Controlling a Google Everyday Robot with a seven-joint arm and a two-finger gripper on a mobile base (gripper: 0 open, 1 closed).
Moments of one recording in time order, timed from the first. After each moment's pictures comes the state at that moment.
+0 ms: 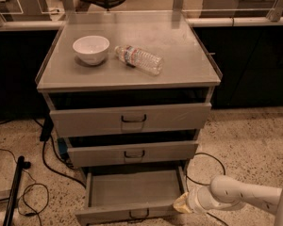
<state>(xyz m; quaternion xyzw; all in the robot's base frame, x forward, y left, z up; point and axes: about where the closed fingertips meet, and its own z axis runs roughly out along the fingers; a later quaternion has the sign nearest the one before) 0.450 -0.168 0.291 -0.52 0.80 0.22 0.21</state>
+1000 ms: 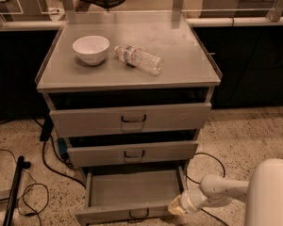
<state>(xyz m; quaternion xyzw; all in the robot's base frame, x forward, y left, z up) 0.453 -0.153 0.234 -0.52 0.80 0.25 0.17</state>
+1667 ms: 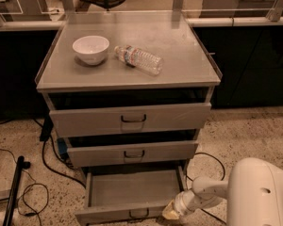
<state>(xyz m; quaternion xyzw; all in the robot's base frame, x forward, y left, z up) 0.447 -0.131 0.182 -0.53 0.79 0.28 0.14</state>
